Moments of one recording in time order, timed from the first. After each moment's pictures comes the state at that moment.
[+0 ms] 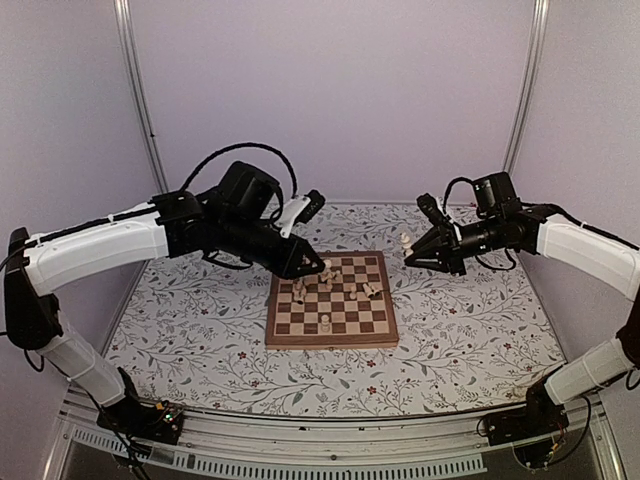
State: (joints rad) left arm -0.91 1.53 1.35 -0.50 0.23 -0.28; right arm 0.40 1.38 1.08 -0.46 -0.93 -0.56
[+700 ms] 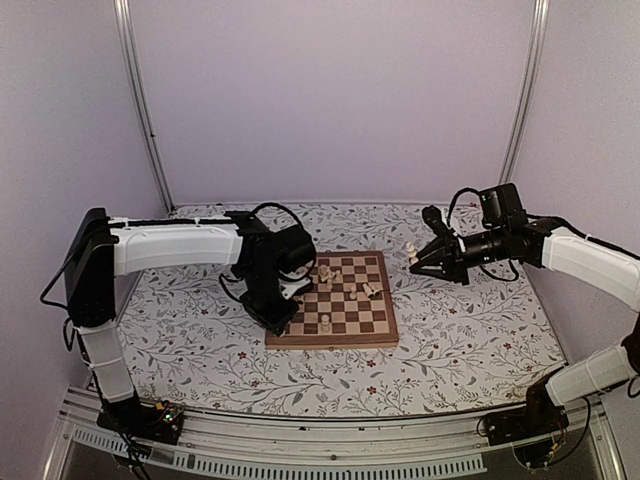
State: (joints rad) left arm -0.91 1.86 1.44 -1.09 0.03 -0.21; right arm 0.39 1.32 0.96 -0.38 -0.87 -0.59
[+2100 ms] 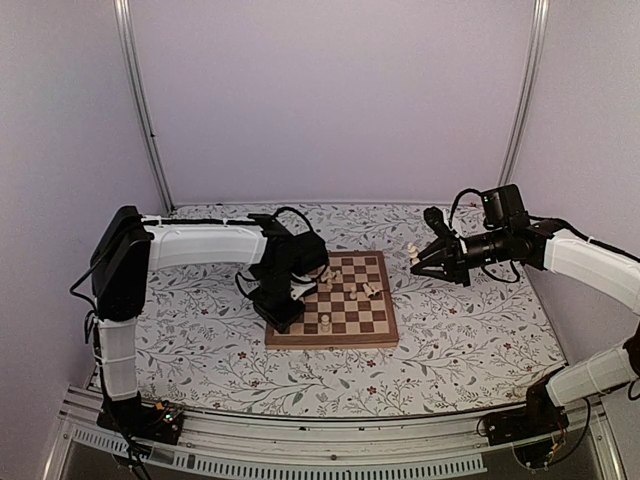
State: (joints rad) left arm -0.90 2.03 1.57 -1.14 -0.07 -0.18; right arm 0.39 1.30 0.94 -0.37 -0.87 -0.60
